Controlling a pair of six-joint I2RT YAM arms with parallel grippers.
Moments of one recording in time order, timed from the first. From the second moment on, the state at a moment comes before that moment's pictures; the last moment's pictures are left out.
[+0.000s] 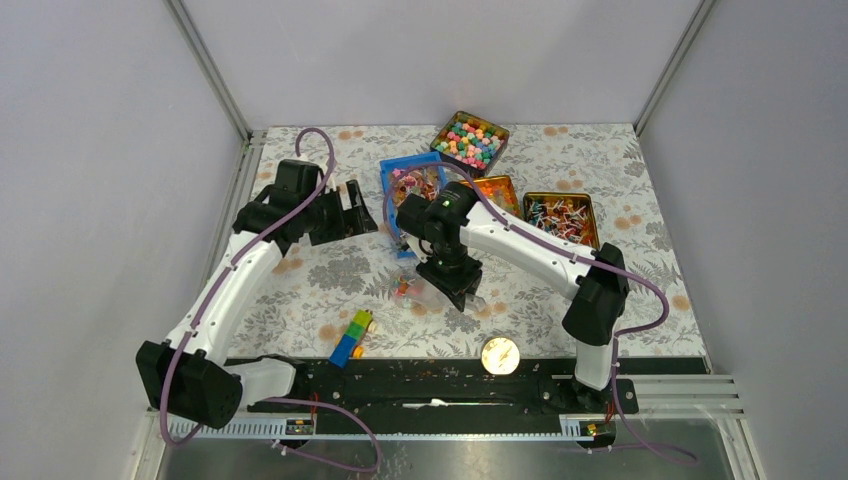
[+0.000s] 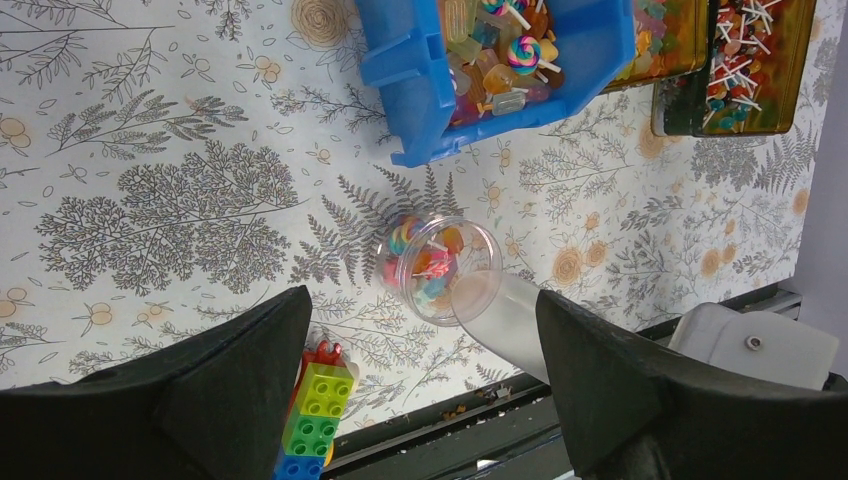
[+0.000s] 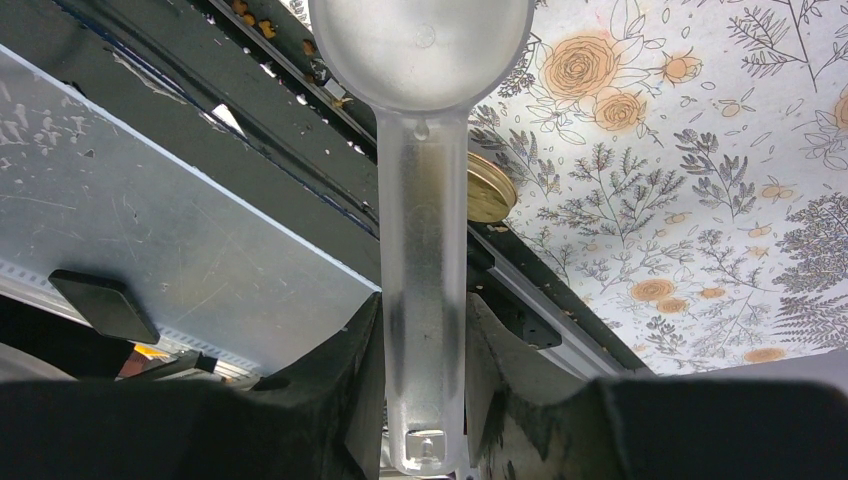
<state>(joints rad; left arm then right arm) -0.28 1.21 1.18 -0.79 0.24 -0.47 0.99 1.88 1.84 -1.58 -0.10 0.09</state>
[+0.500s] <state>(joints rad) -0.28 1.27 1.18 -0.75 0.24 -0.47 0.98 1.88 1.92 -1.54 -0.10 0.09</state>
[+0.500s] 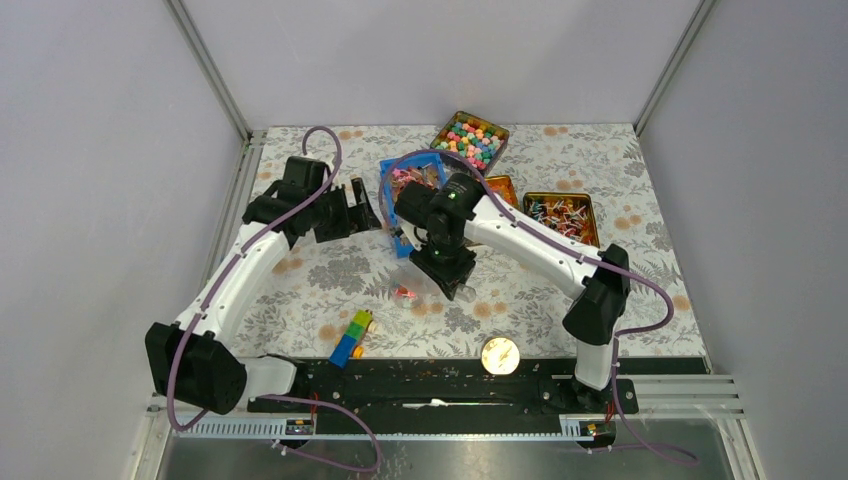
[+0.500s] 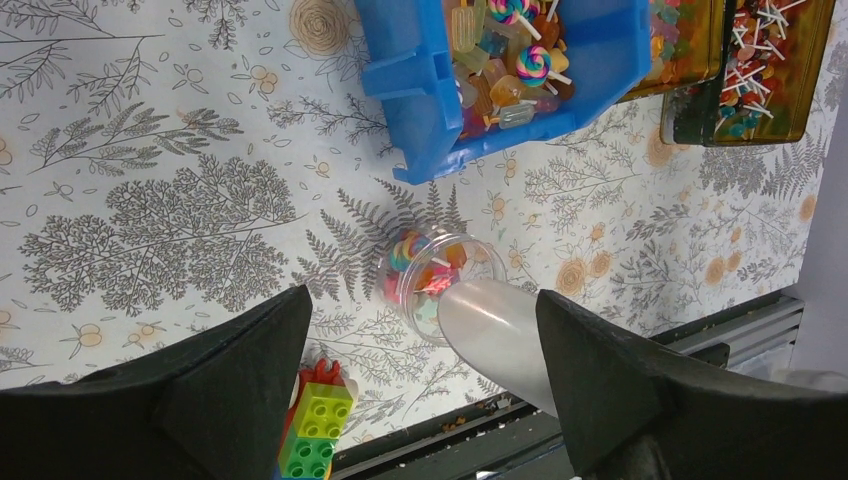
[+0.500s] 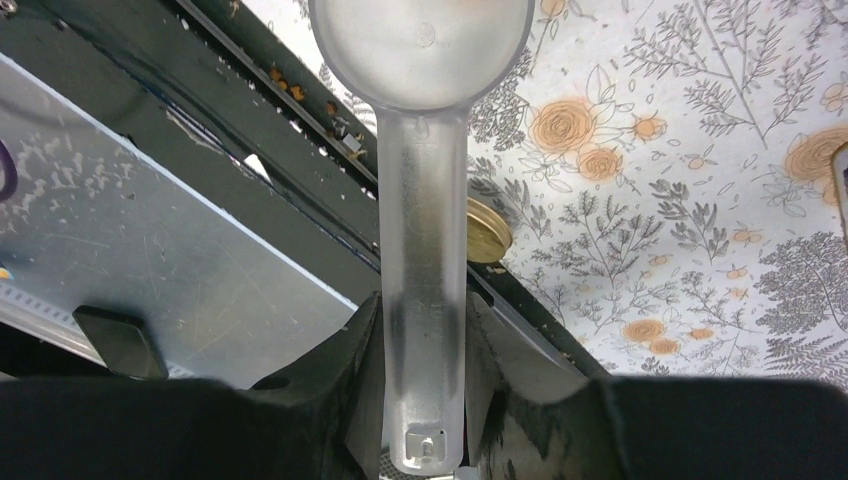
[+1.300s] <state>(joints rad) -0.28 1.50 1.23 -0.61 0.35 -0.58 0.71 1.81 1.93 -1.44 -0.09 0.11</state>
